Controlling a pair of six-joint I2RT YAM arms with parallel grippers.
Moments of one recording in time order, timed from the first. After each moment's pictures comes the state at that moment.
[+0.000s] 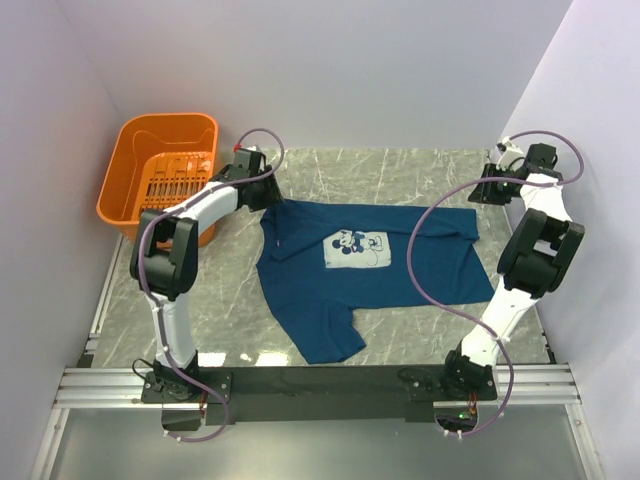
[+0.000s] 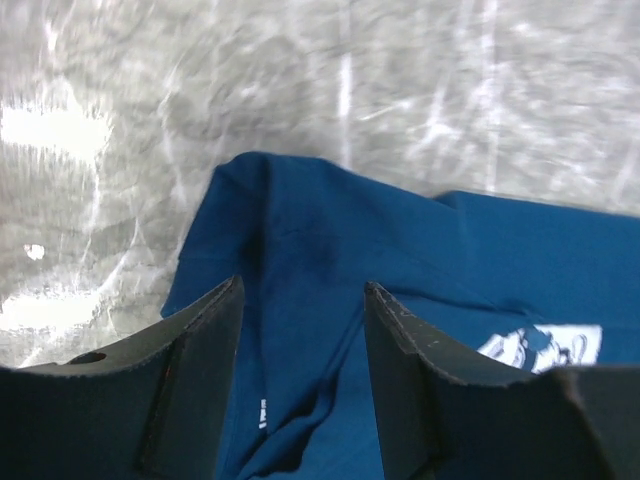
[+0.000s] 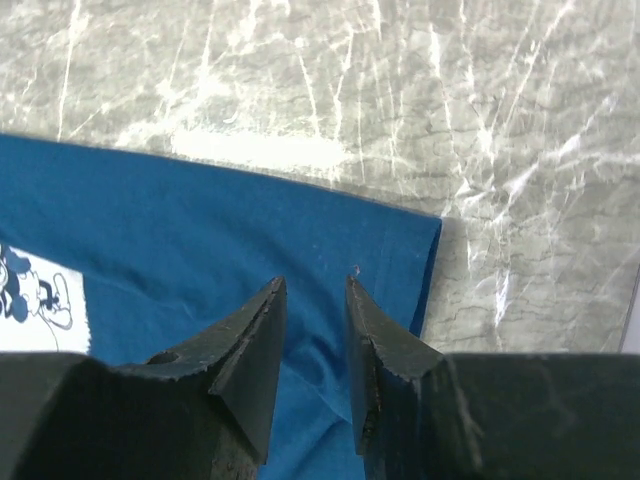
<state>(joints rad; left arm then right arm) -0.30 1.97 1.46 -0.28 0.05 -0.58 -0.43 2.03 1.67 -0.62 -0.57 -0.24</state>
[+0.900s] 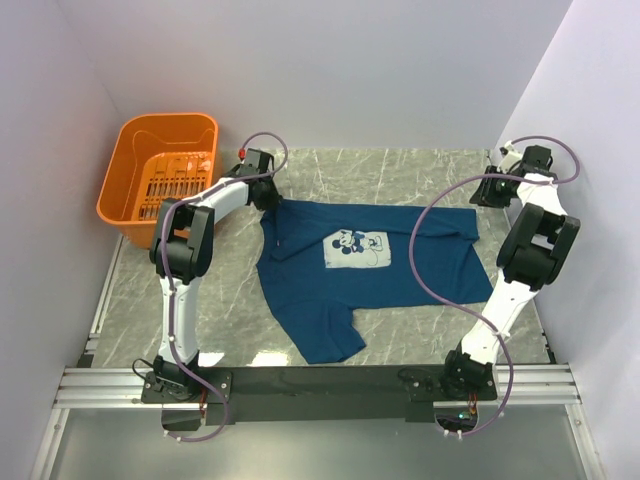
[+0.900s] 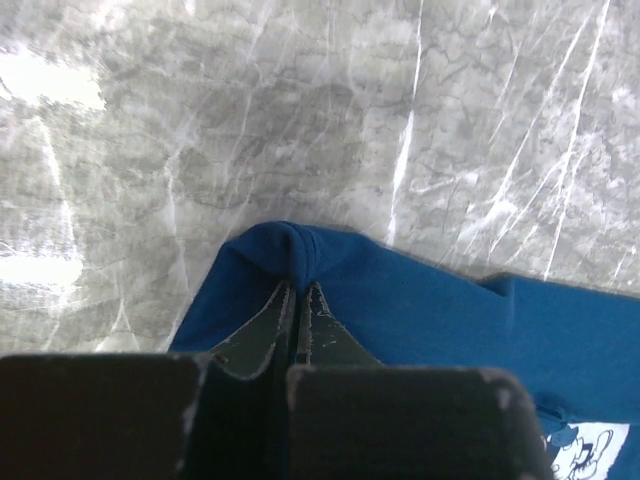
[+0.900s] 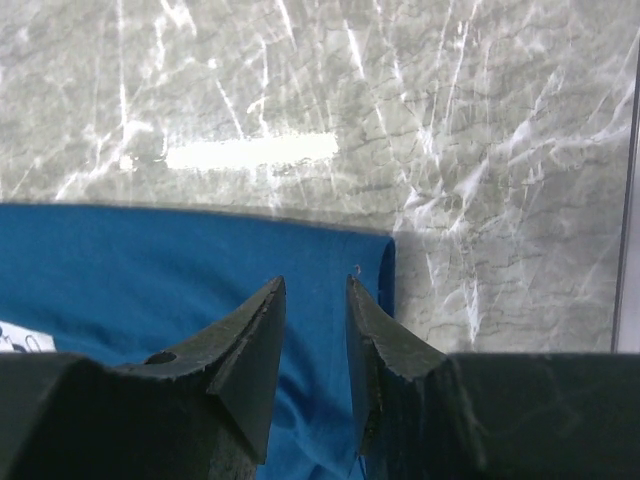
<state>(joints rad) -0.30 2.19 1.64 -0.33 -0.01 -0.67 -0.43 2.13 1.73 -0.59 -0.47 -0.11</state>
